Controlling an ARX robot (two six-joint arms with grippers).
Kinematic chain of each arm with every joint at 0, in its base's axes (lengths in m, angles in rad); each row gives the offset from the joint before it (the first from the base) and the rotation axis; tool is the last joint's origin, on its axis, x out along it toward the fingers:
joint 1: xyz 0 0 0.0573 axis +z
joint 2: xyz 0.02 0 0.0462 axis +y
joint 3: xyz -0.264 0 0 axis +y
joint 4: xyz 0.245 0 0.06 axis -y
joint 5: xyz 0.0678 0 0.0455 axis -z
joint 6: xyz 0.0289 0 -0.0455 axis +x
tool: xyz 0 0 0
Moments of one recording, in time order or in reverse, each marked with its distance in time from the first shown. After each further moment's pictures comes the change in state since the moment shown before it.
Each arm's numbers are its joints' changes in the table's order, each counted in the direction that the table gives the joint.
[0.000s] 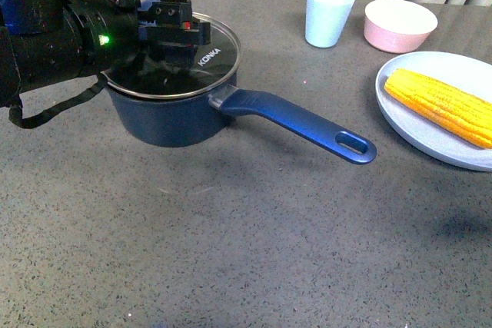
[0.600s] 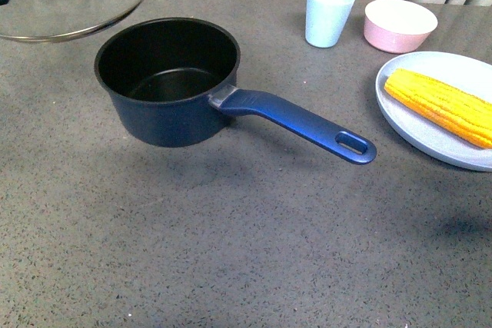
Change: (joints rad) left arm 0.226 -0.182 0.099 0.038 -0.014 -0.074; right arm 0.000 0.000 0.000 0.000 0.000 0.000
